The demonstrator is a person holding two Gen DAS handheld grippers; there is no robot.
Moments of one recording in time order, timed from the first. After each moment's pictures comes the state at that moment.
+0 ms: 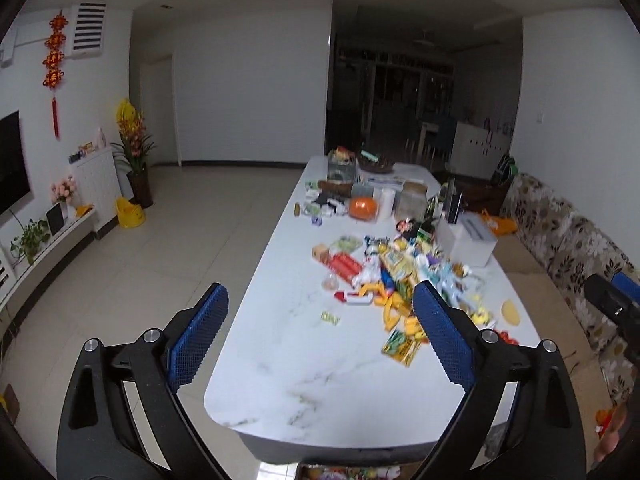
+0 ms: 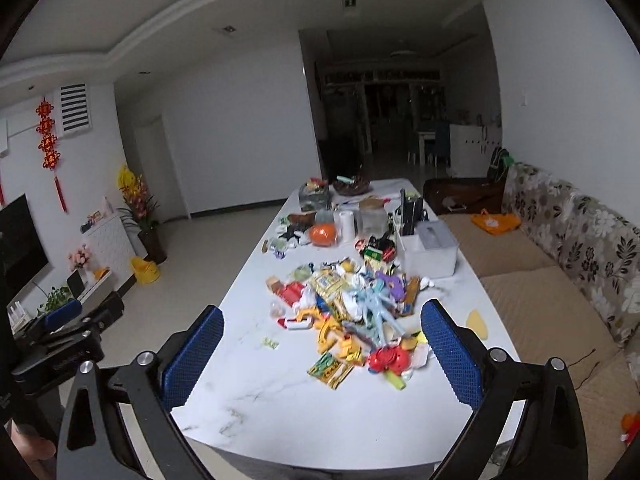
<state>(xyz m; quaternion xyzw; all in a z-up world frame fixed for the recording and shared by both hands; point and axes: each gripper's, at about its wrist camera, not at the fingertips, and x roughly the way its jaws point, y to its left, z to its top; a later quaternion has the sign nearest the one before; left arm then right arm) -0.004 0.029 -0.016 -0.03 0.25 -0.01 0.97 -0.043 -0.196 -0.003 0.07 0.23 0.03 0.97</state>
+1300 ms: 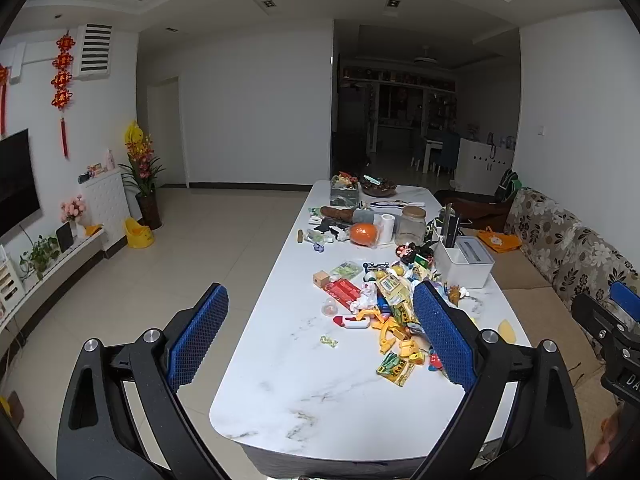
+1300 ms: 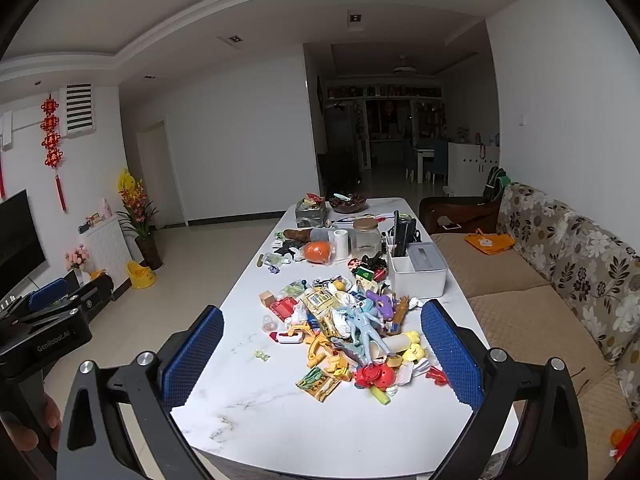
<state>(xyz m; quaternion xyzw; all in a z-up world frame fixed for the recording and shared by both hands) -0.021 0.004 0.010 -0.02 0.22 0.01 0.98 -0.057 -0.204 0.013 0.05 0.21 0.03 0.98</state>
